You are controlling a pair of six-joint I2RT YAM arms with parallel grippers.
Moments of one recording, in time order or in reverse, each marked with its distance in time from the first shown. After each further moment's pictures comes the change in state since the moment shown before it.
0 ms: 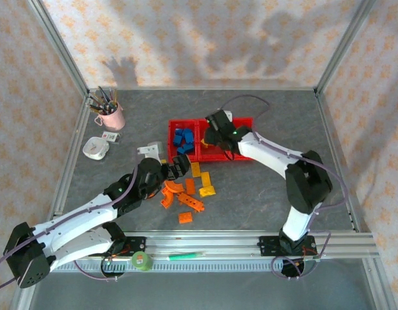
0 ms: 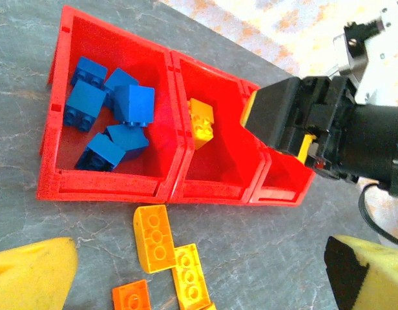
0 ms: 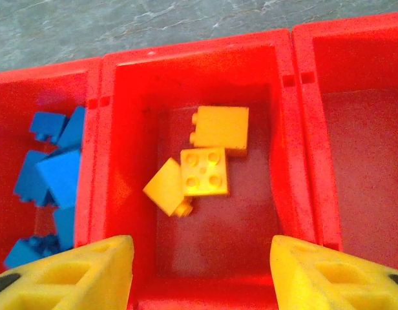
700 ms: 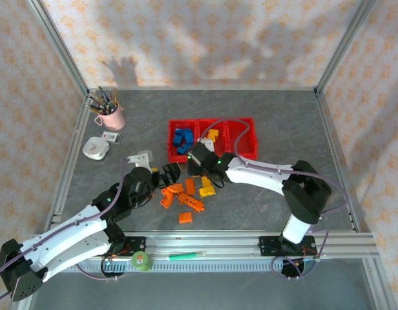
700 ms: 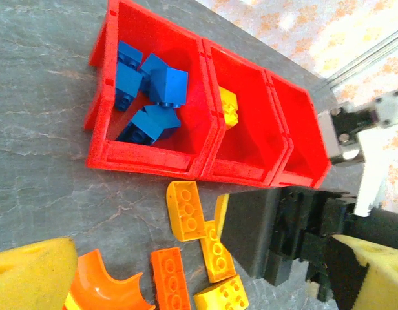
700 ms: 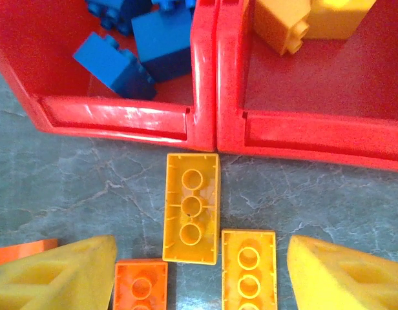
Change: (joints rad) left arm 0.000 -0.182 -0.088 -0.135 -0.018 -0.027; right arm 0.277 -0.022 -0.160 0.020 0.037 0.109
